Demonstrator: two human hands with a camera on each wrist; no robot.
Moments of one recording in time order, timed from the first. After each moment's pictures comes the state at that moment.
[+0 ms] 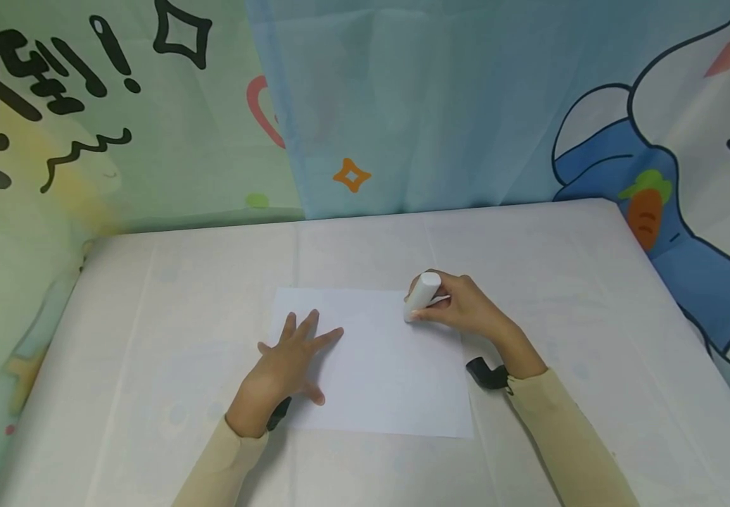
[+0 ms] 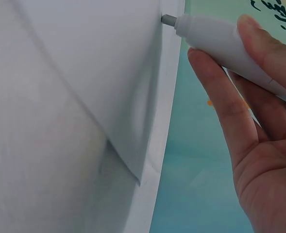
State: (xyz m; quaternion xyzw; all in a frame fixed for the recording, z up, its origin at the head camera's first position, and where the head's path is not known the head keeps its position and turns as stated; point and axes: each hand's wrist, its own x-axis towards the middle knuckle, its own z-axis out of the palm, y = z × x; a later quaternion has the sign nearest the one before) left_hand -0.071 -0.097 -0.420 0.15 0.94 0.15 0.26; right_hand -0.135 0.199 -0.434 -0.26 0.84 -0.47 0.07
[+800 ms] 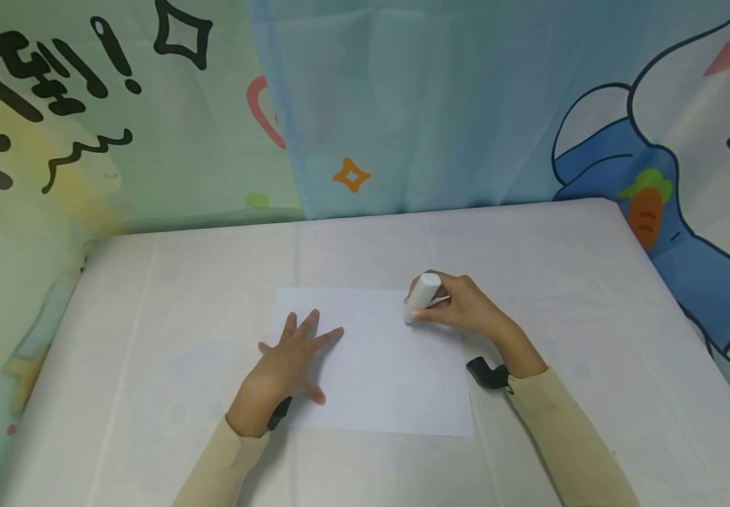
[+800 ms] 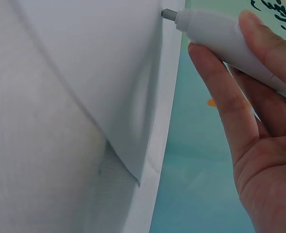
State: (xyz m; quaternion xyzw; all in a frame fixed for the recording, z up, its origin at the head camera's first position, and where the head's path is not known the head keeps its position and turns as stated) left_hand -0.071 -0.097 -0.419 0.15 0.94 0.16 0.26; right_hand -0.135 0.199 -0.433 -0.26 0.84 -0.47 0.07
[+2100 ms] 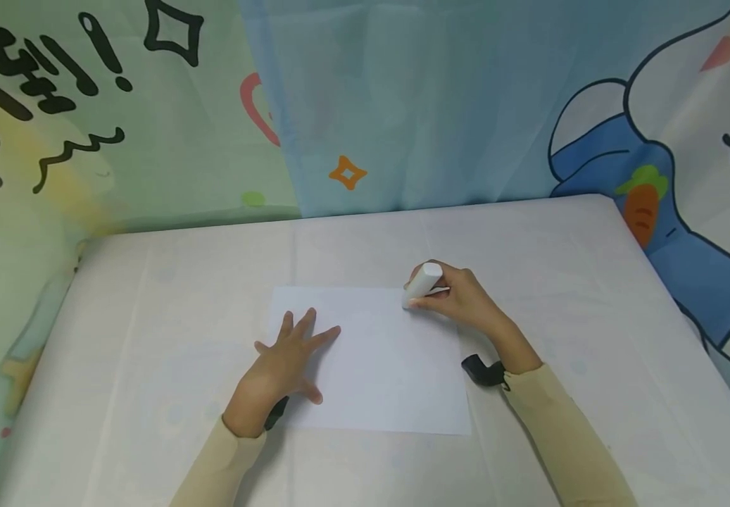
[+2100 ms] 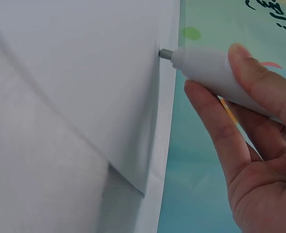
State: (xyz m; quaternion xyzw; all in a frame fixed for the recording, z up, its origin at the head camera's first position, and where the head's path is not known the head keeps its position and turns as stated) left_hand -0.072 -0.095 -0.418 0.15 0.94 0.14 0.27; right_hand -0.139 0.200 -0.439 -0.23 0.84 -0.48 0.03
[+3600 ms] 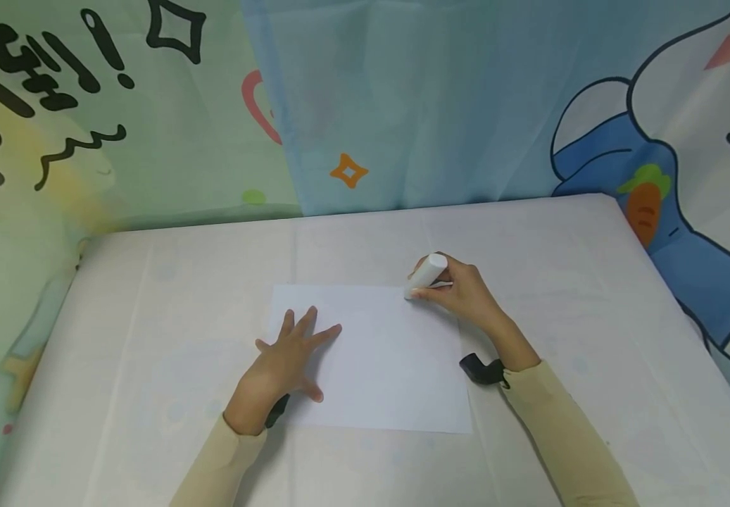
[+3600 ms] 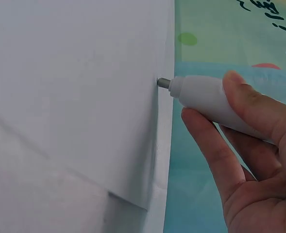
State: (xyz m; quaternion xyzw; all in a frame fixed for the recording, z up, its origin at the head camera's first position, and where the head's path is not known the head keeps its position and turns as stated) left_hand -0.072 -0.096 -0.418 0.15 0.94 0.15 0.27; right_hand -0.143 0.196 -0.441 -0.19 0.85 -0.49 0.00
